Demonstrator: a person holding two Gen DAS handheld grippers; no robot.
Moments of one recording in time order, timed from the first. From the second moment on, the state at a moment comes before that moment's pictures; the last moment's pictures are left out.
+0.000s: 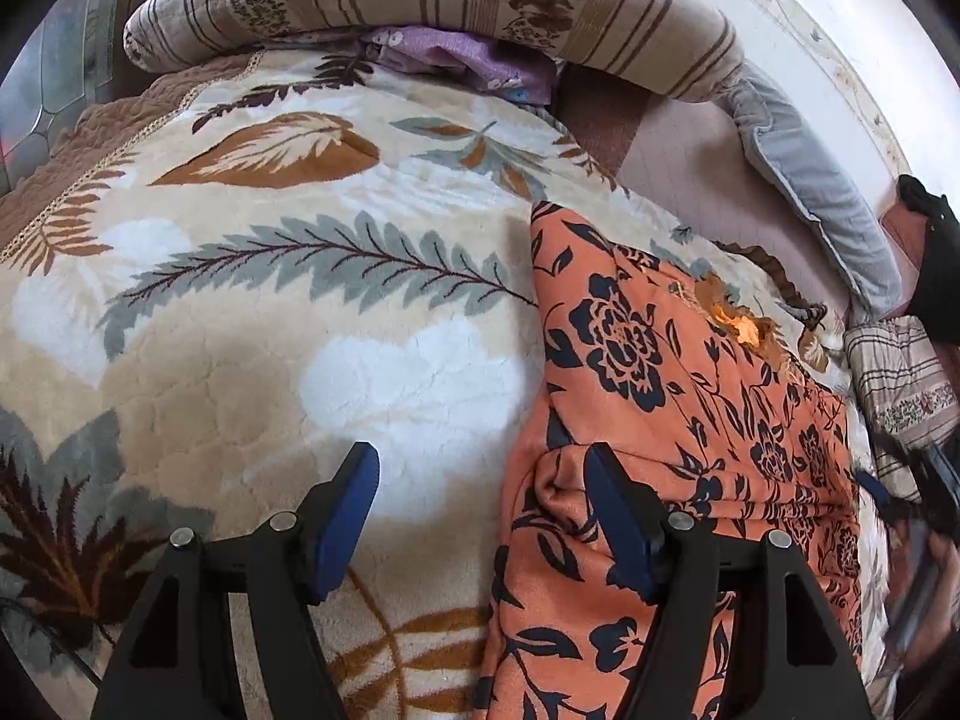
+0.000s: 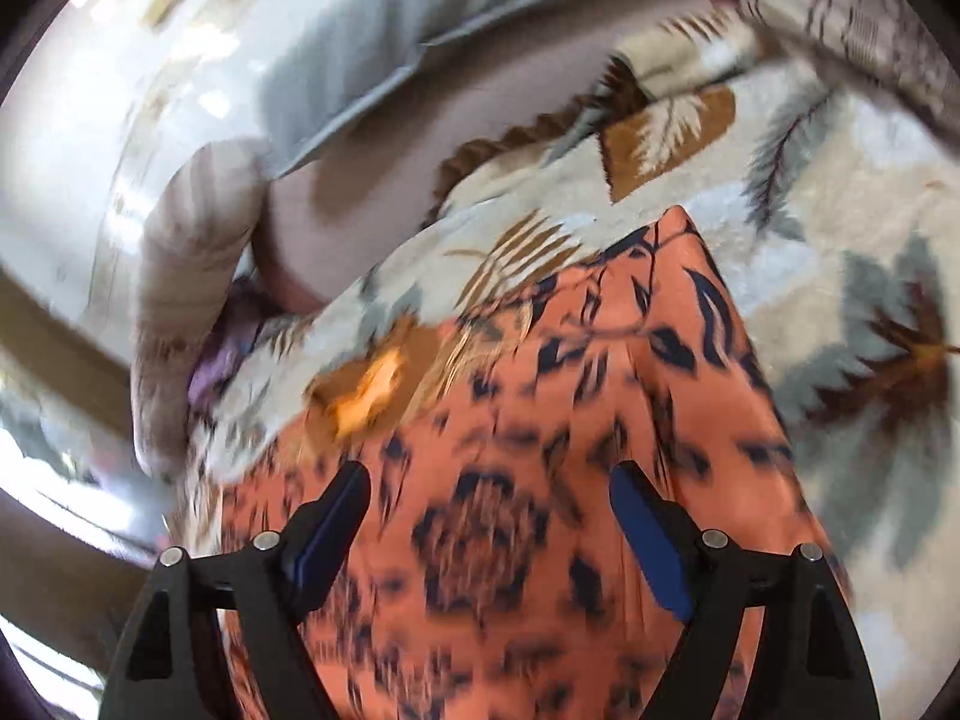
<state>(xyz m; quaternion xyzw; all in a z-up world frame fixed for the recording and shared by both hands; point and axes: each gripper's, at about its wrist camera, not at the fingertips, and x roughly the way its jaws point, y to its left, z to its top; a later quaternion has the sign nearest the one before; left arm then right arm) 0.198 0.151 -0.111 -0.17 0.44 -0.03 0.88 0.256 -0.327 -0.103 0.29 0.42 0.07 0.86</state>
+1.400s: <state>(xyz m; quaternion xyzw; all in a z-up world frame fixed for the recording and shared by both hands) -0.046 0.153 -0.126 -0.22 0.52 -0.08 0.82 -0.056 -0.410 -0.138 0.38 0.53 0.08 0.76</state>
